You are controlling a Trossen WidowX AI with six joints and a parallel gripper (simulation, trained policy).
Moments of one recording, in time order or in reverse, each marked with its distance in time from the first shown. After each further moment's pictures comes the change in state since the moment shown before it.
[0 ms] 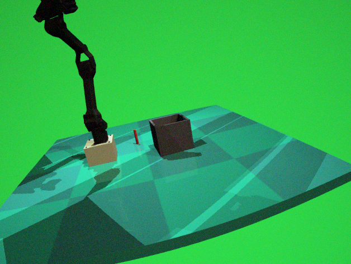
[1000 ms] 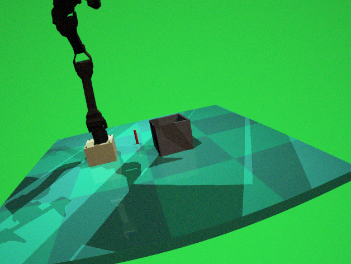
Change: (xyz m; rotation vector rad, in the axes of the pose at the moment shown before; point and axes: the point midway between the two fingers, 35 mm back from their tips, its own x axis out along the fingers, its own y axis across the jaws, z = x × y) arm 0.076 0.067 -0.010 0.936 -0.056 0.034
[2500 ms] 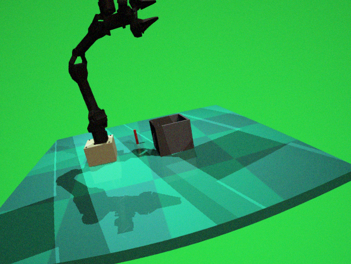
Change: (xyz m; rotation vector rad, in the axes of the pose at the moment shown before) arm 0.047 0.236 -0.043 1.449 0.418 0.231
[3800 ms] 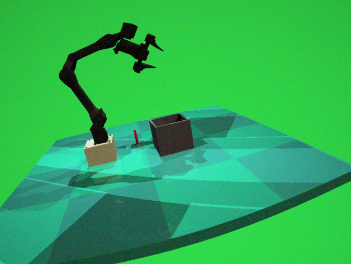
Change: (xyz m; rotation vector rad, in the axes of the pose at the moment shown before) arm -0.060 -0.017 -0.270 0.755 0.655 -0.486
